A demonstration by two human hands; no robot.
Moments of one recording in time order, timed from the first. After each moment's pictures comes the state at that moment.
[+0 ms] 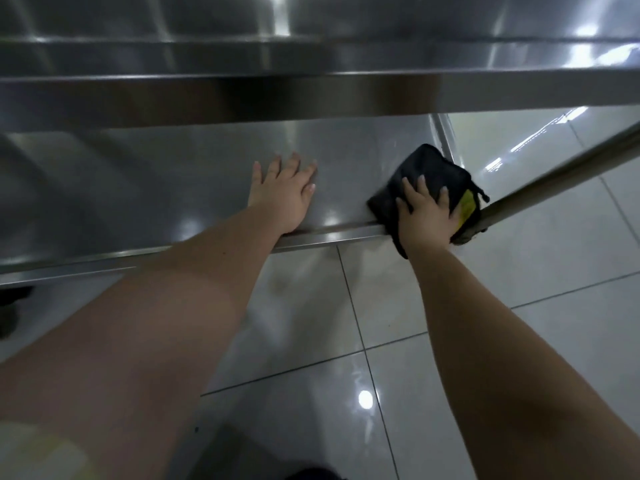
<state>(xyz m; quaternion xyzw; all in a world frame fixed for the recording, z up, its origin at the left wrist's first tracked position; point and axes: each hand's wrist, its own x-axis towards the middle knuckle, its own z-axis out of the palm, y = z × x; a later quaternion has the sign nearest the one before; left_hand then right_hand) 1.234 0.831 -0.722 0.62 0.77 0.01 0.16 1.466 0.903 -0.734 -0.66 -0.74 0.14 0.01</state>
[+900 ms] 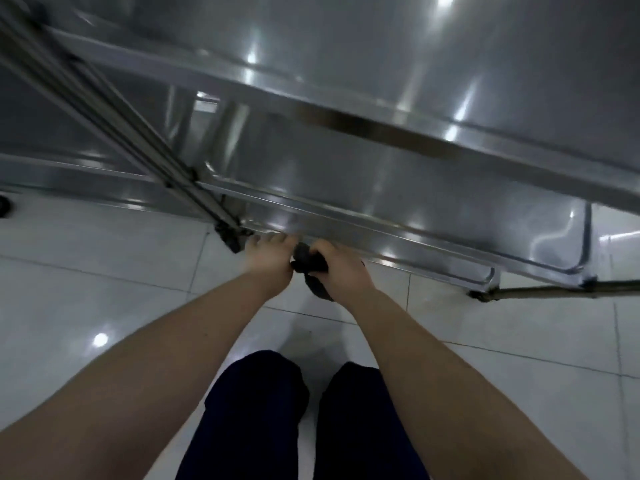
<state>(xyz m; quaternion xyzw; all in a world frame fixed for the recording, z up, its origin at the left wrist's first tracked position) 1.113 0.505 -0.350 0.42 0.88 -0.06 0.21 1.230 0.616 -0.347 -0.24 -0.89 0.39 -0.06</state>
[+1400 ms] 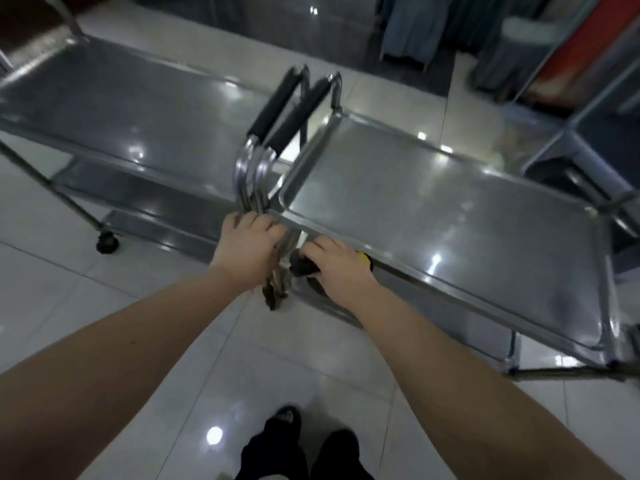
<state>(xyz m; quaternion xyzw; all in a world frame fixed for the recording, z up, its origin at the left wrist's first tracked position) 1.029 0.375 0.038 0.43 0.90 0.00 -0.03 1.148 0.536 0.035 0.00 -0.99 0.16 0.02</state>
